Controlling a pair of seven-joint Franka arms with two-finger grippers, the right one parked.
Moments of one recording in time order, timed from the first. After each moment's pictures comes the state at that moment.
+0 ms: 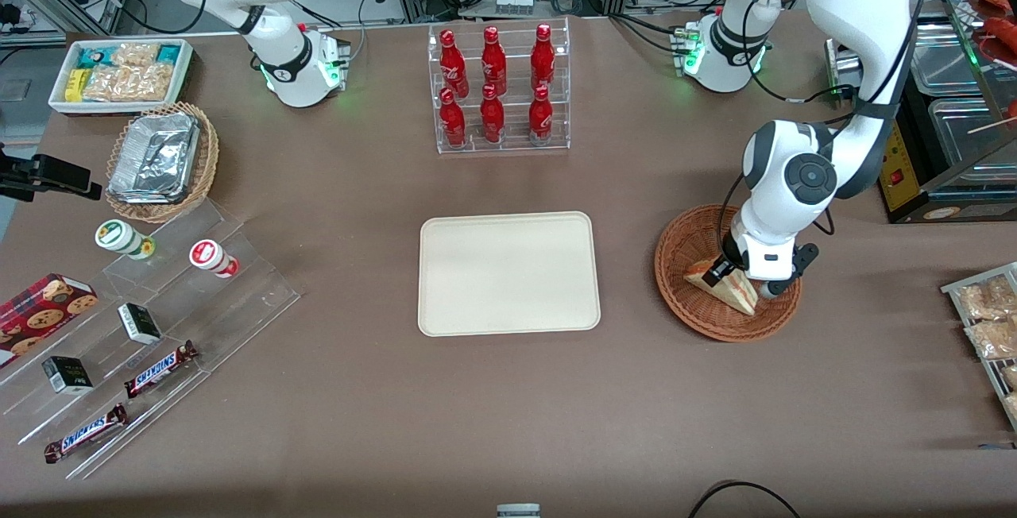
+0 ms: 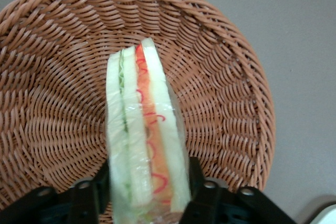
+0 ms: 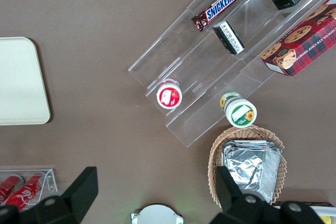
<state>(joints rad) -0.13 0.27 -0.09 -2.22 0.03 2.56 -0.96</state>
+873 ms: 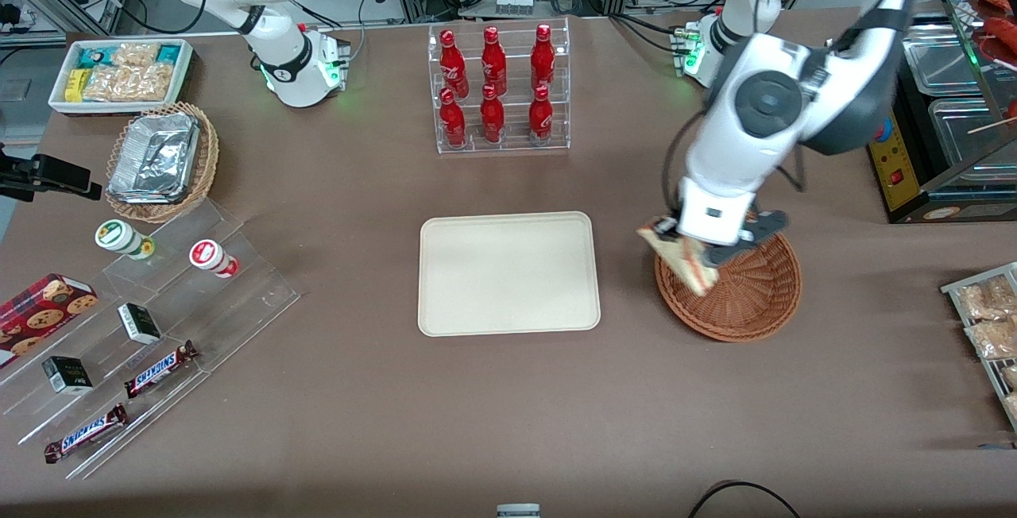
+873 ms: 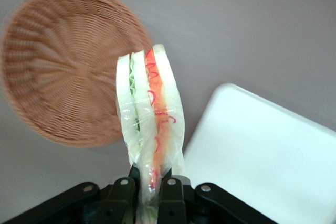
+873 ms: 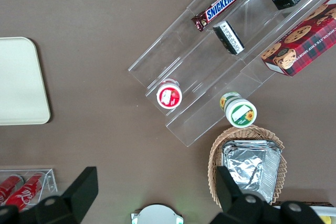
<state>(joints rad) -0.14 0.20 -0.39 -1.77 0.07 1.96 -0.97</state>
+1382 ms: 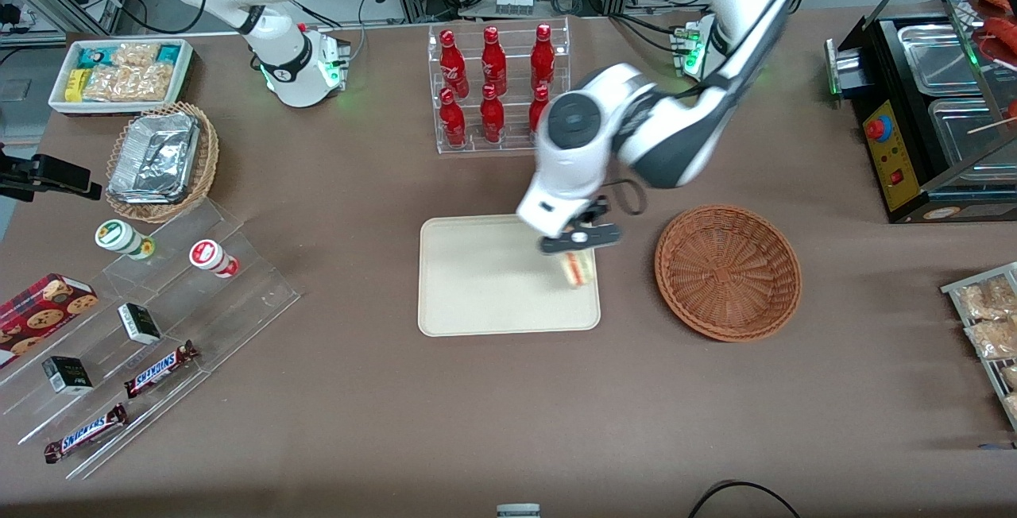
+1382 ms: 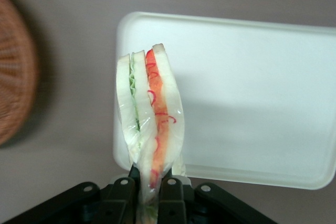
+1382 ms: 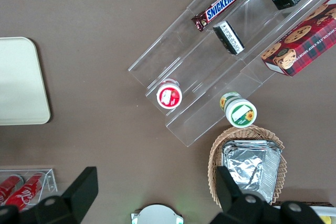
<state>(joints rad) -0.39 0.53 -0.44 -1.57 0.24 2.01 -0.98</state>
